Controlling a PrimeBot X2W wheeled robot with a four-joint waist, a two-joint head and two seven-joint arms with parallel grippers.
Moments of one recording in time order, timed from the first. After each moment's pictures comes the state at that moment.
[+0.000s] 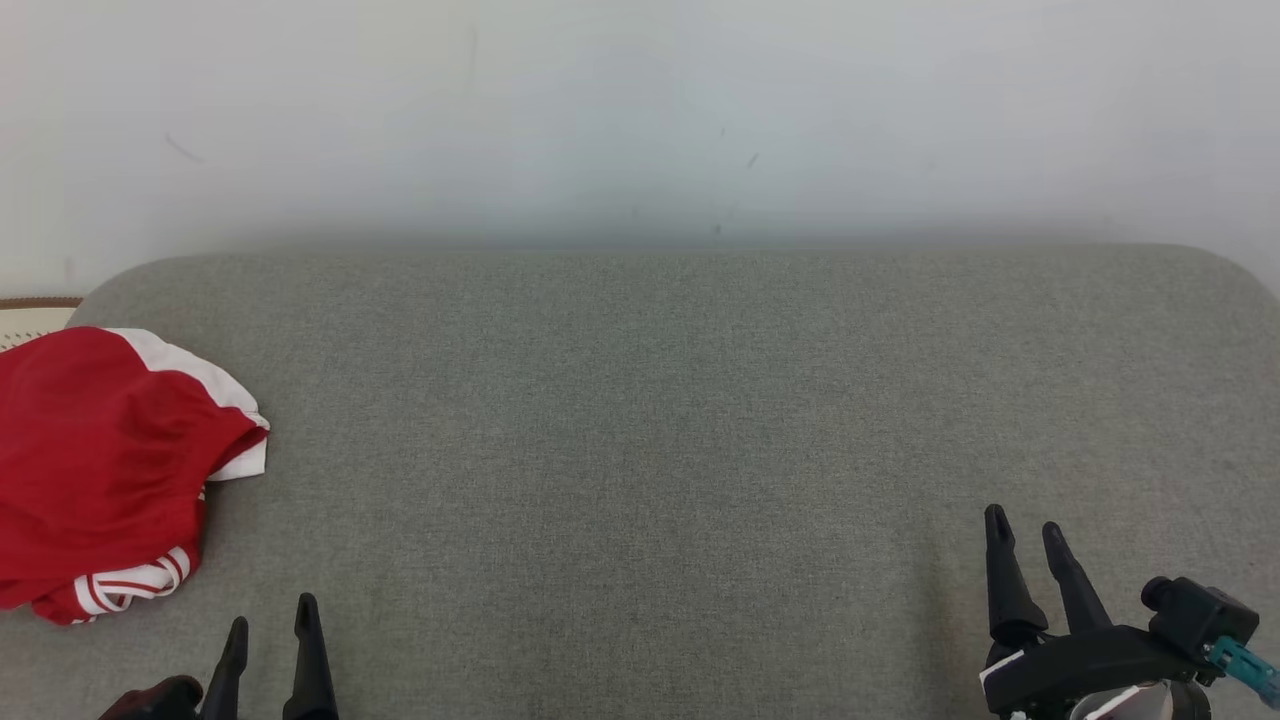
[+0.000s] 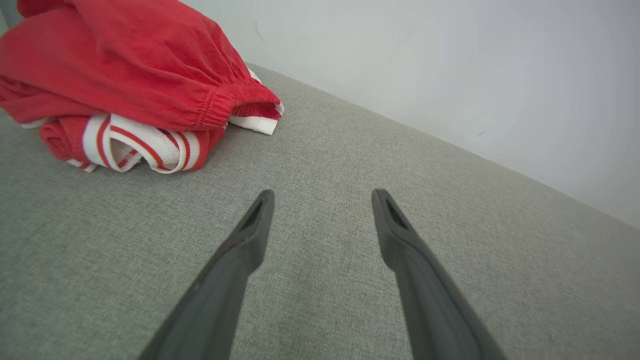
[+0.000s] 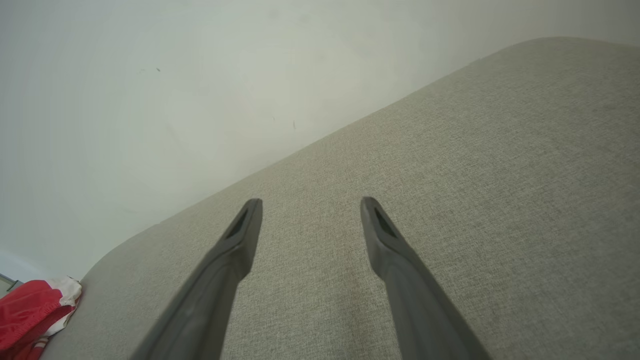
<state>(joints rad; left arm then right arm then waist) -0.14 0.05 0.07 0.28 -0.37 0.03 -0.17 -0.13 -0.15 0.16 0.28 0.59 0.13 -0.18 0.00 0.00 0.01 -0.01</state>
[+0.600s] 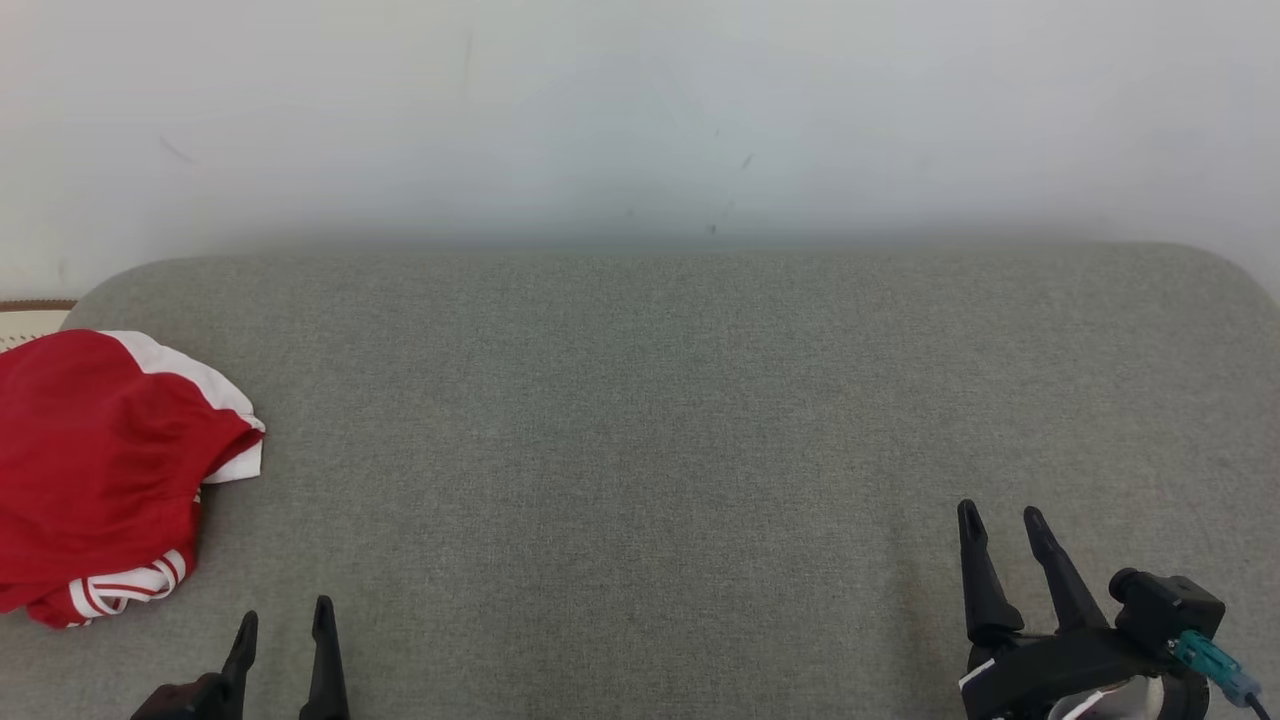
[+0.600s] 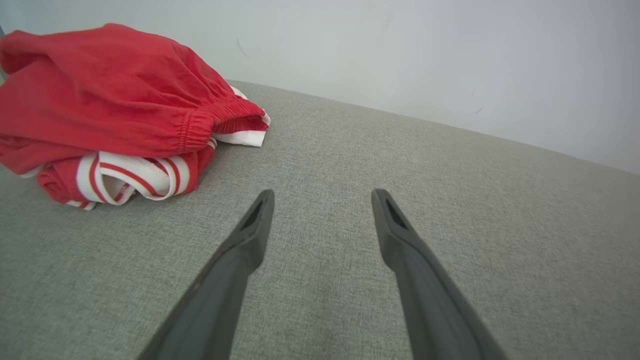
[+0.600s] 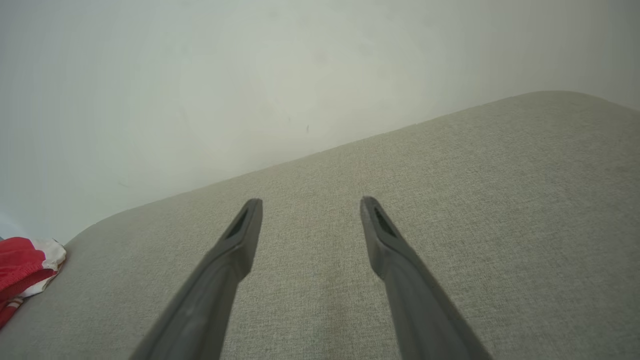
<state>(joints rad) -0.14 0.06 0.05 0.30 -0.21 0.04 -0.21 -0.14 -0.16 0.20 0.27 0.43 0.13 -0.22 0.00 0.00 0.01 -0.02</state>
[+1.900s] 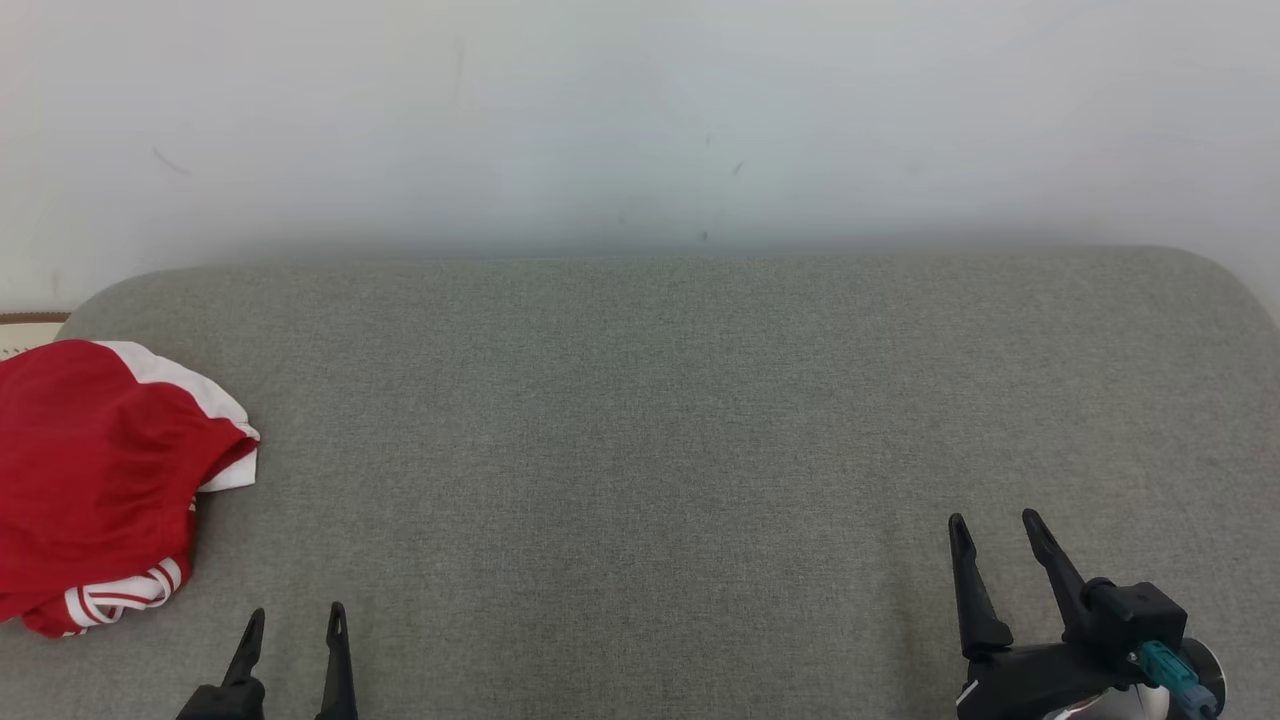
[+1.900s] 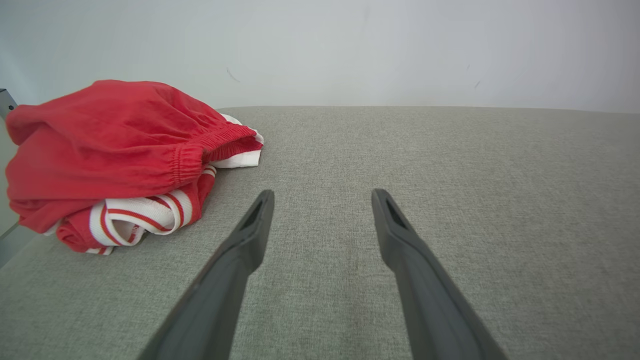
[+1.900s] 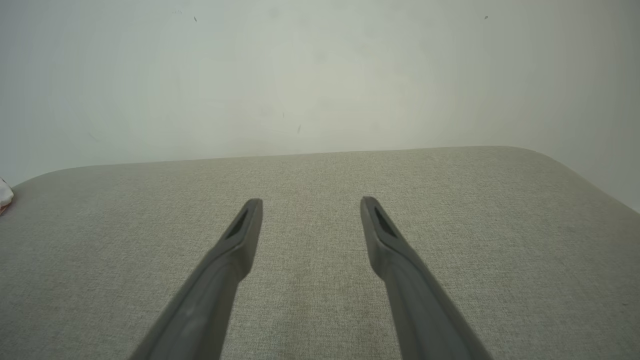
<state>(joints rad) -0.14 0.06 0.04 0.32 -0.02 0.08 -0.26 -0.13 -0.15 0.17 0.29 0.15 0.13 -0.26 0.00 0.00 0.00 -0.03</state>
